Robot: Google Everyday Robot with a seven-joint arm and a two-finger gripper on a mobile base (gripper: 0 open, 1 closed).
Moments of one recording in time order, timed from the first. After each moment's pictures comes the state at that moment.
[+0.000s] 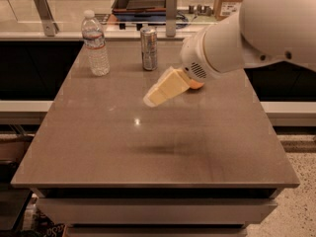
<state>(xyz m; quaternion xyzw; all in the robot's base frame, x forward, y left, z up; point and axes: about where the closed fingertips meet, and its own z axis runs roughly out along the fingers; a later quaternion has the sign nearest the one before) 0.540 -0.027 0.948 -0.48 0.76 0.09 0.42</state>
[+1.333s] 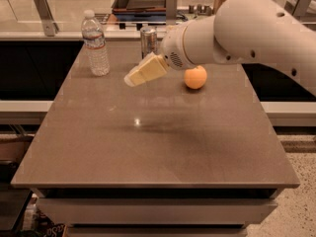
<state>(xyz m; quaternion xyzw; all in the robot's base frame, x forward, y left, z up) 0.602 0.016 0.952 -0.46 0.72 0.13 0.50</state>
